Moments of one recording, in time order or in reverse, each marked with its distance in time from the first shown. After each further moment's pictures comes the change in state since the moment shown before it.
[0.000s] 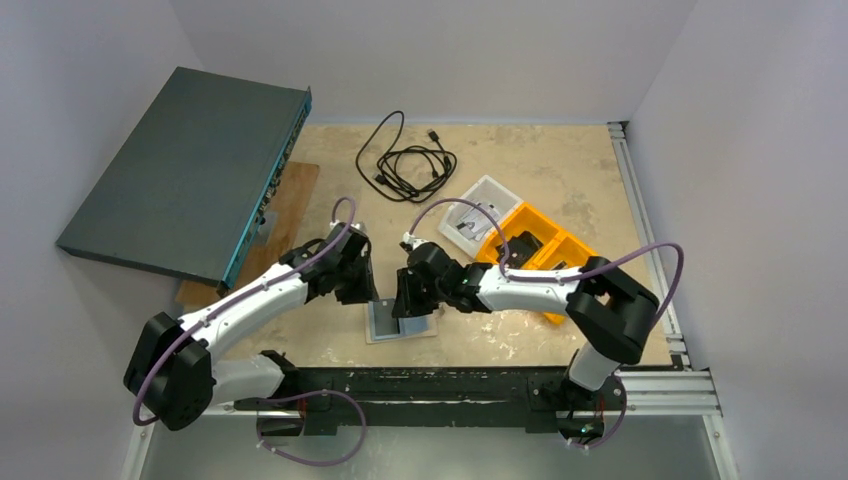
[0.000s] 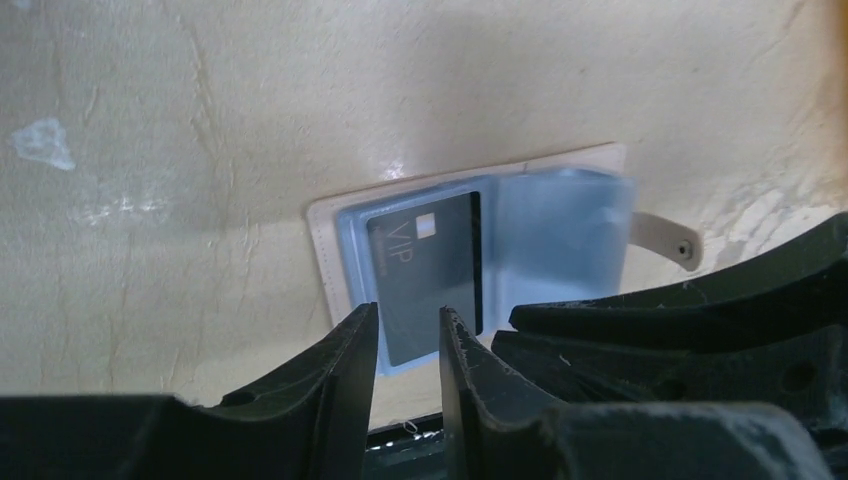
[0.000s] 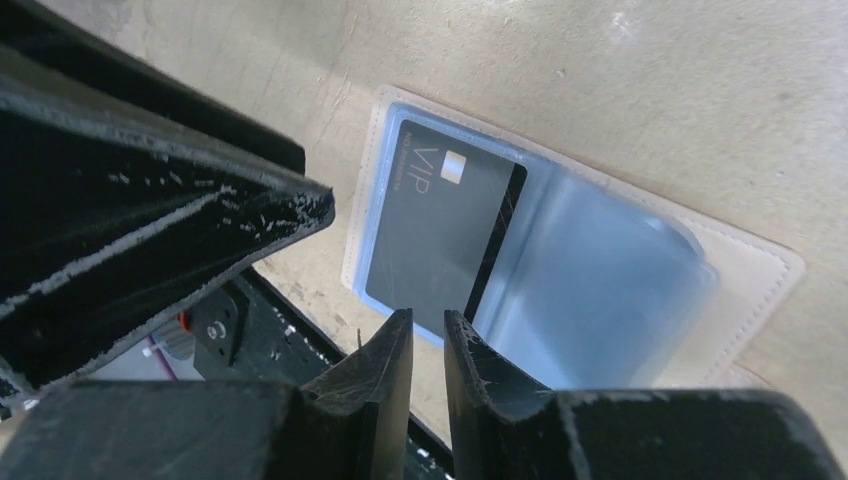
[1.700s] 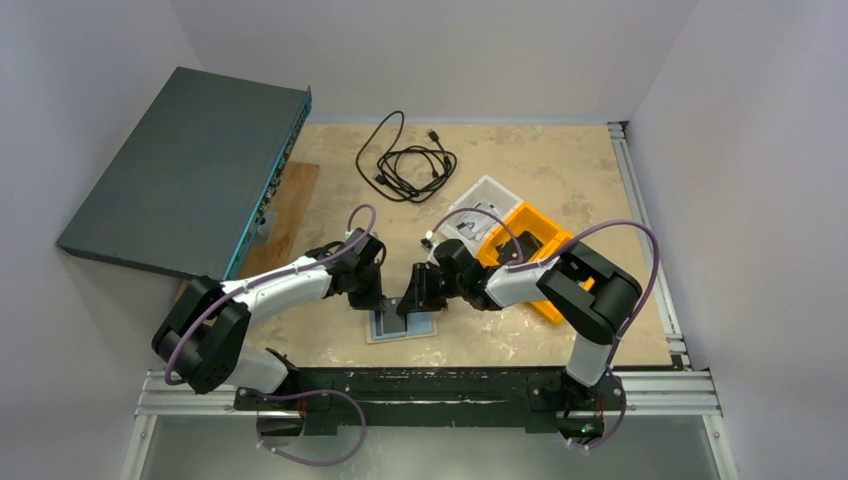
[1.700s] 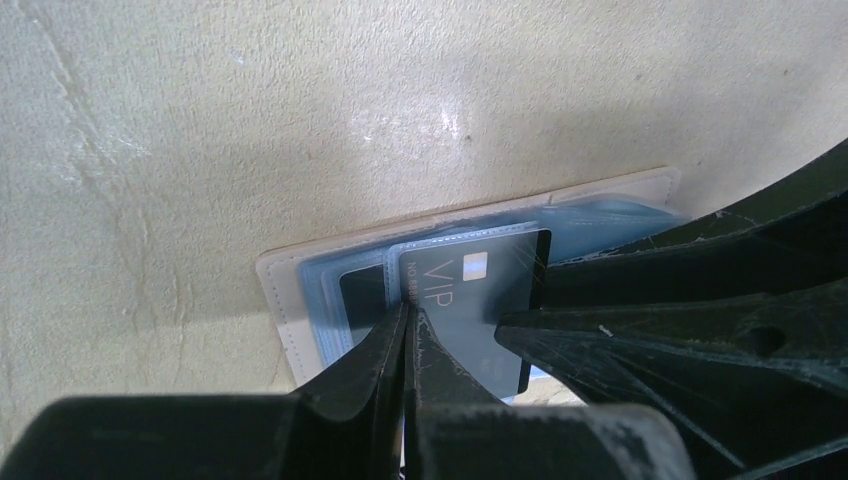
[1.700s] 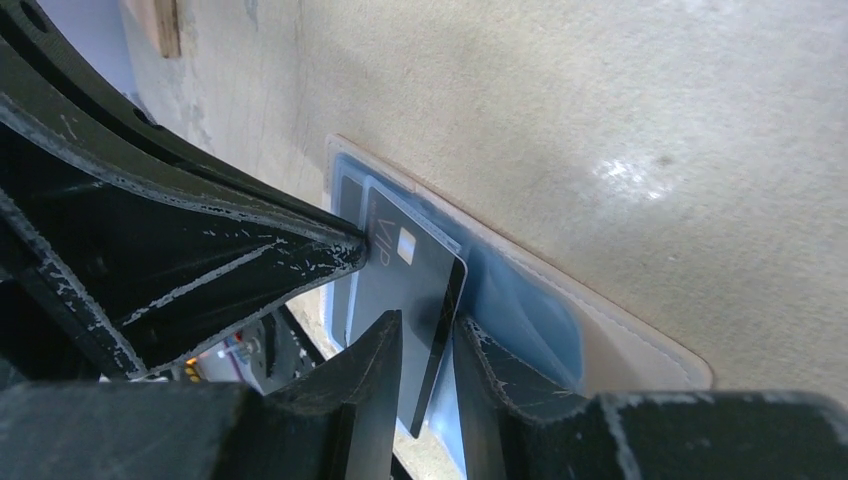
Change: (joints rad) left arm -0.027 0.203 -0.056 0.149 0.042 -0.033; right arm -0.165 0.160 -0.161 0.404 -0.257 0.101
